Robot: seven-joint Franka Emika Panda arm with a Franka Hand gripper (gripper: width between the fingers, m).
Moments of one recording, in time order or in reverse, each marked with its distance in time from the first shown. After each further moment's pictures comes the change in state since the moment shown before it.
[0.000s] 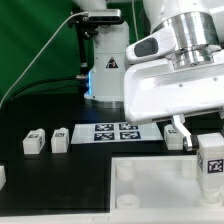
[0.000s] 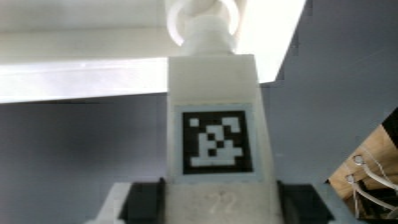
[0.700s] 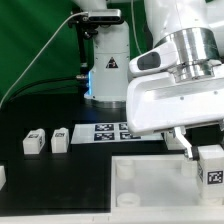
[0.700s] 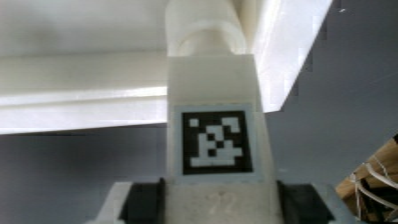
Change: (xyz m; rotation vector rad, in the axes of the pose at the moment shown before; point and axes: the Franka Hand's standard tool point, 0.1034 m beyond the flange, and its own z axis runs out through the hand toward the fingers) arm -0.015 -0.003 0.010 -0.016 0.034 -0.011
